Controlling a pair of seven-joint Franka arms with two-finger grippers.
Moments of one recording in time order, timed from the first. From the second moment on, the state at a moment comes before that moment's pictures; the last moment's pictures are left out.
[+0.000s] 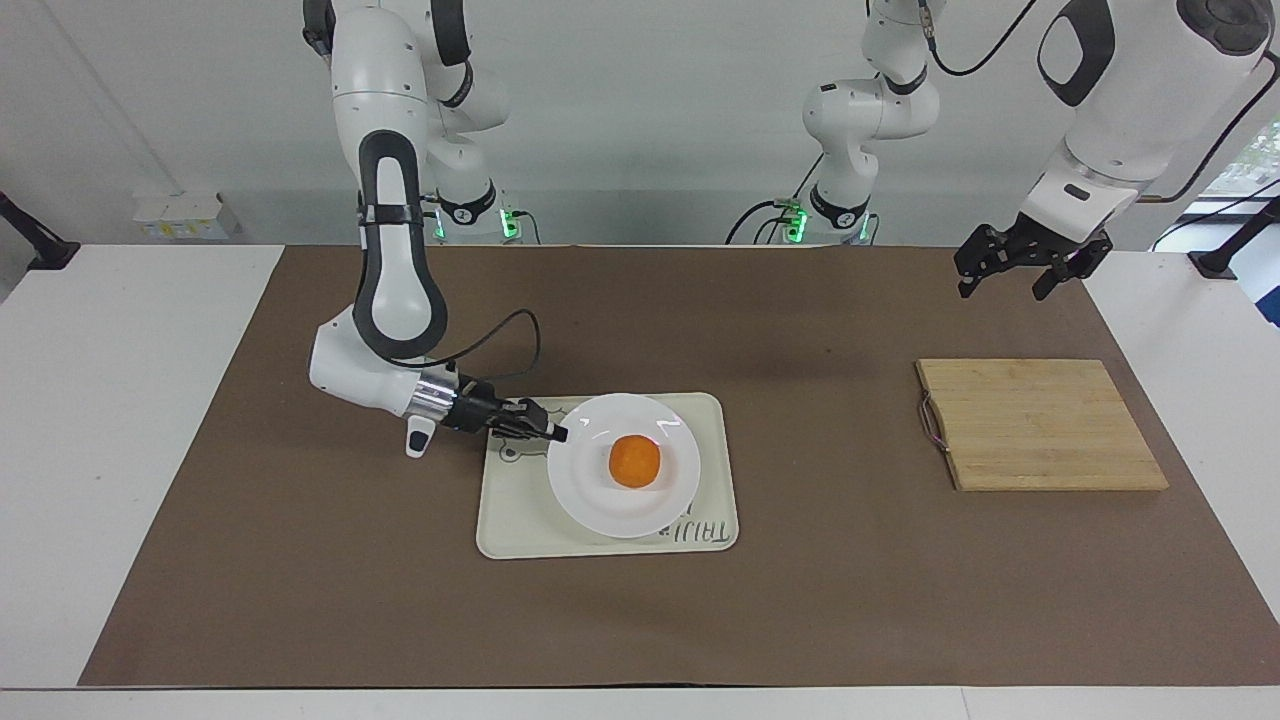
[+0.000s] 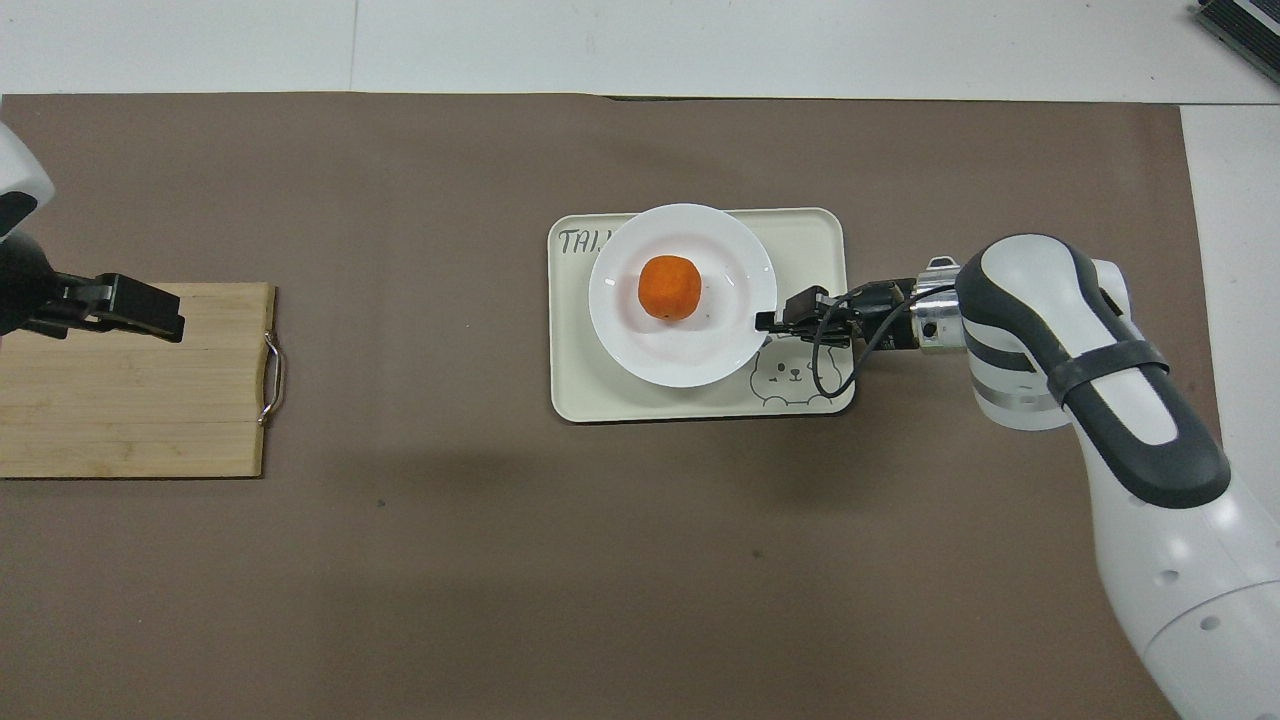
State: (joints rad) left arm -0.01 0.03 -0.07 -1.57 0.00 1.56 0.02; right arm 0.17 0.43 -0.11 -1.93 1.27 2.02 -0.52
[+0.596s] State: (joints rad) left arm -0.01 0.03 -0.07 -1.57 0.00 1.56 0.02; right arm 0.15 0.40 -0.12 -1.99 1.21 2.04 -0.57
